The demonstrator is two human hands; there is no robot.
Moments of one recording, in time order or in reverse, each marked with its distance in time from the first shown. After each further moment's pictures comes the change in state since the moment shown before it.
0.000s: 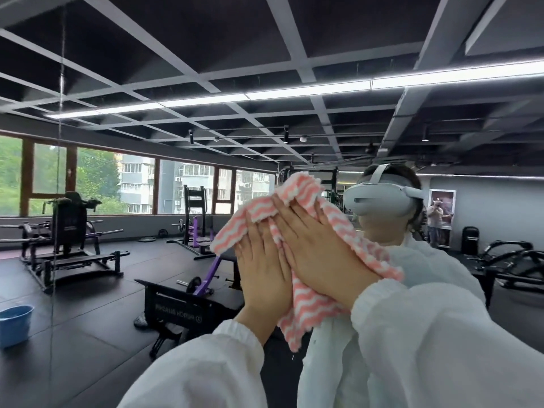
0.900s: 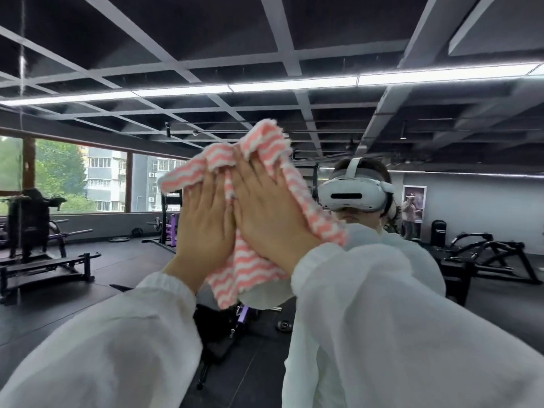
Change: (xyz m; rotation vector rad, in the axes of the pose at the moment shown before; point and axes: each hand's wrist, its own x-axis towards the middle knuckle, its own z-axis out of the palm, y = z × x) left_hand 0.089 -0.113 -0.036 0.087 -0.097 0.199; right_hand 0.097 -0.063 0.016 -0.275 -0.043 0.088
